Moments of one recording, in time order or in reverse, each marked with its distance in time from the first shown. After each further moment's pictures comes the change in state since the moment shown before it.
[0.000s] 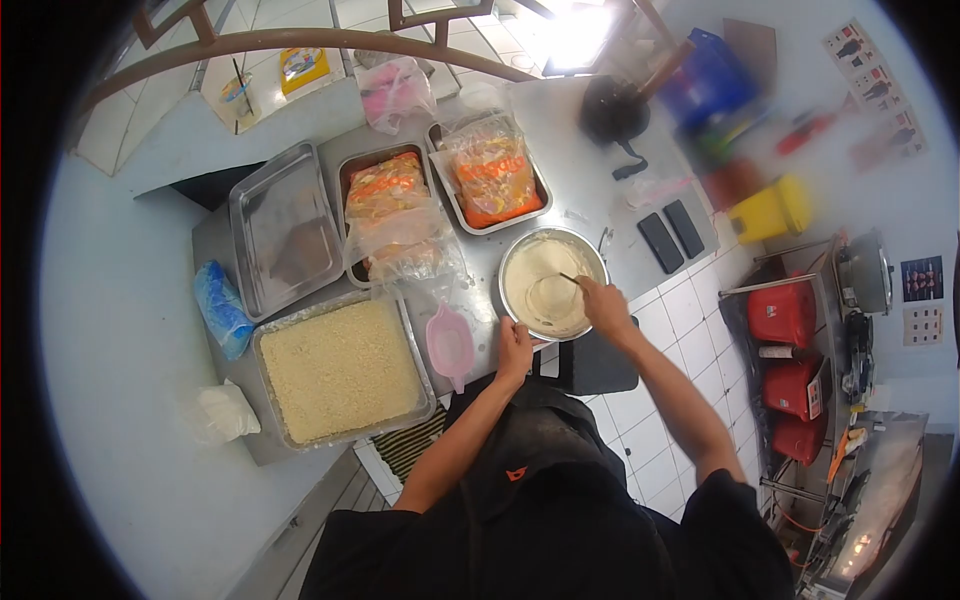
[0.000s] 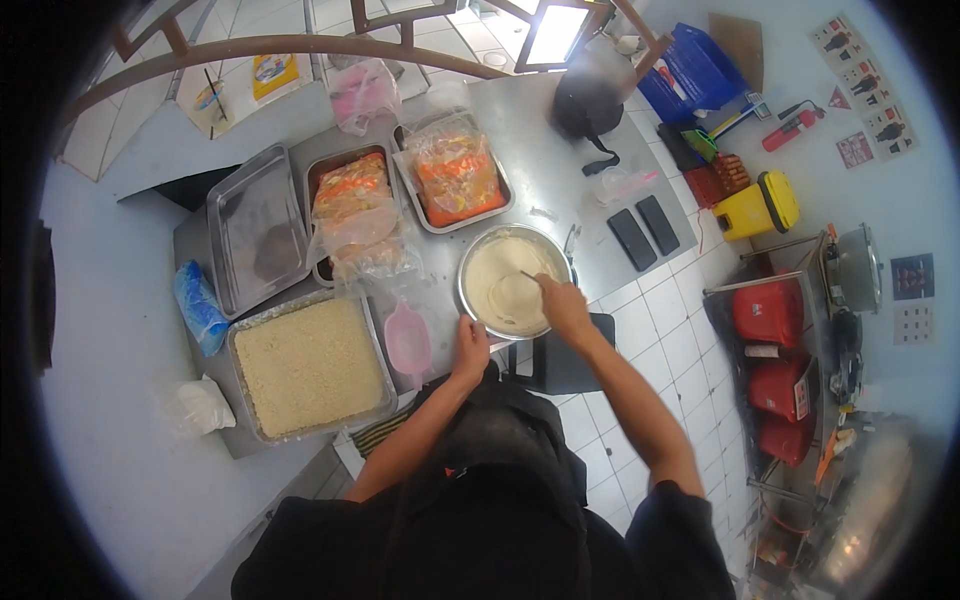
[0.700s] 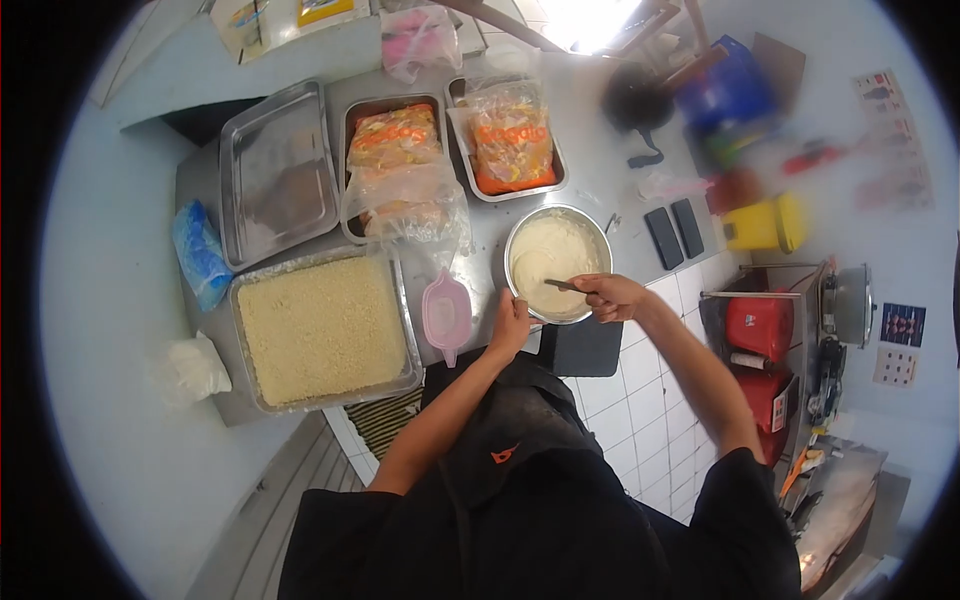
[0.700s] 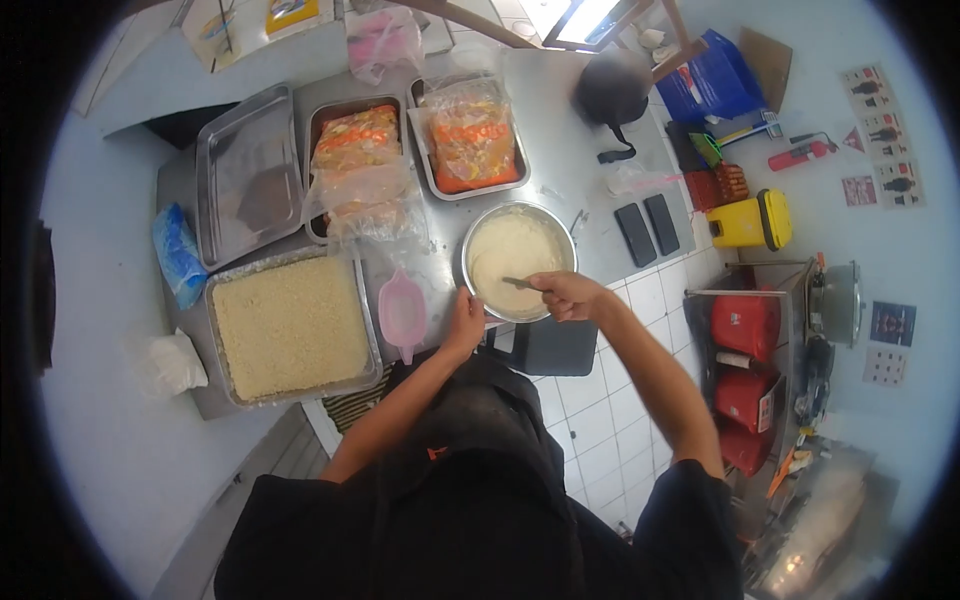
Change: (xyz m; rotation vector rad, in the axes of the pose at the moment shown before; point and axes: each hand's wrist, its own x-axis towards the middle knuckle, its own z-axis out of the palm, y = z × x) left_hand 0.009 -0.005 -0.004 -0.164 -0.066 -0.060; right_hand 0.030 0.005 -0.040 1.305 -1.117 0.702
